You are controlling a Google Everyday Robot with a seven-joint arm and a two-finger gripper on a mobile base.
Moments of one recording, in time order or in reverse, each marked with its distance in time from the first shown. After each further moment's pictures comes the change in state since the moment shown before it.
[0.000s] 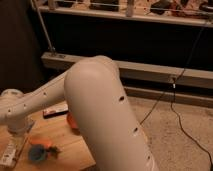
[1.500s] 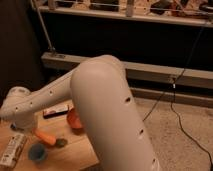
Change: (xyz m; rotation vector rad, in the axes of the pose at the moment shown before) arm 0.027 -0.024 -0.015 0.036 -0.003 0.057
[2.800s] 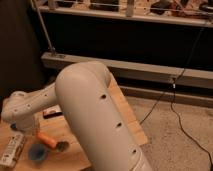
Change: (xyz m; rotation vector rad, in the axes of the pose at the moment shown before) arm 0.003 -0.007 0.054 -0.023 0.092 0.044
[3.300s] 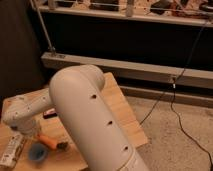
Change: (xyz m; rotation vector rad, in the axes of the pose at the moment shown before) arm 0.003 0.003 0.030 -0.016 0.047 0.019
